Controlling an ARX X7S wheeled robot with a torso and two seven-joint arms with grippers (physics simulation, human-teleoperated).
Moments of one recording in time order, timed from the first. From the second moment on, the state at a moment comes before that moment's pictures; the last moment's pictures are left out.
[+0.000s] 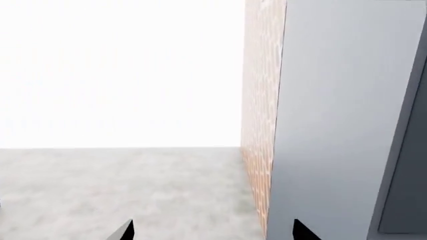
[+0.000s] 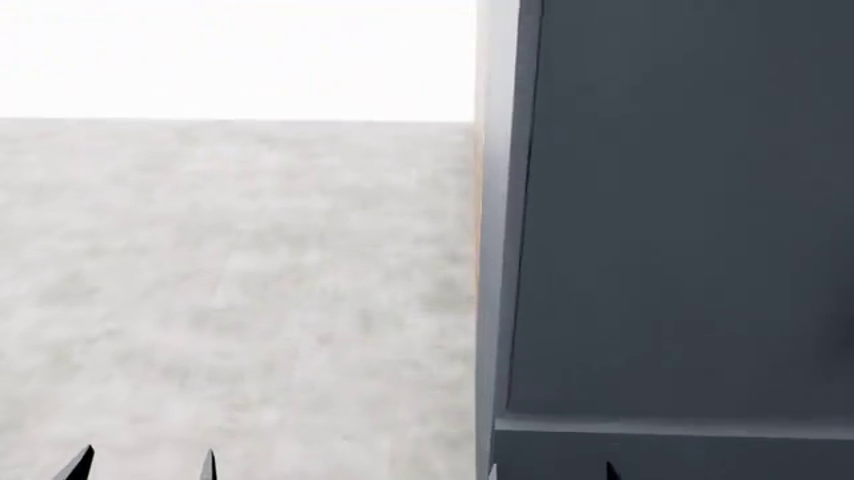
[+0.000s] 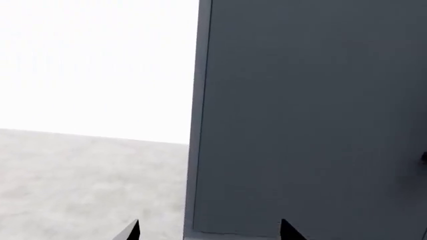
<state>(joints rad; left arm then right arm) -0.01 -0.20 0.25 0.03 -0.19 0.02 -0.25 0.02 0.21 -0.28 -0.01 0.11 -0.02 0.28</state>
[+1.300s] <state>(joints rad) -0.01 -0.22 0.27 0.03 -0.22 0.05 -0.27 0.22 0.22 -0.55 -0.79 -0.23 0.22 0.20</state>
